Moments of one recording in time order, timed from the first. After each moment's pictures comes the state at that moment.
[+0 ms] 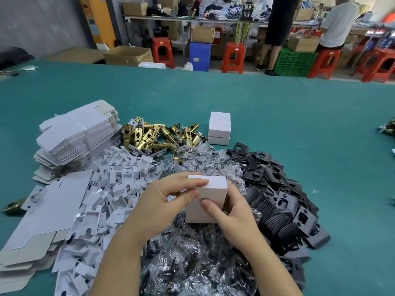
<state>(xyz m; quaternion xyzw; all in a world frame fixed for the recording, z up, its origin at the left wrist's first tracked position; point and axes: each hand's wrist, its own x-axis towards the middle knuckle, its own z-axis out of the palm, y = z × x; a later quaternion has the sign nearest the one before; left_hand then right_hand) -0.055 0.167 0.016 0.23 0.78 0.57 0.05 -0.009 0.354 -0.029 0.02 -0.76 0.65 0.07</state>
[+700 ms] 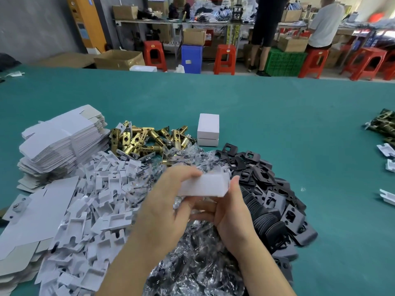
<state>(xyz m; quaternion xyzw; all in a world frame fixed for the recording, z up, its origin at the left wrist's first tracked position) -0.025 0.201 0.031 0.31 0.83 0.43 -0.18 -0.018 0.360 -0.022 -0.08 -0.49 0.87 -0.02</state>
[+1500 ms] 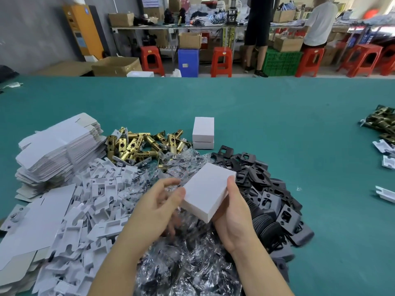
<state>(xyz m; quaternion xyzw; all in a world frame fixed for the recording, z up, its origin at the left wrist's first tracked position) -0.044 0.194 0.019 0.06 0.78 0.60 0.16 -0.028 0.367 -0.031 -0.18 -0.41 0.89 0.06</state>
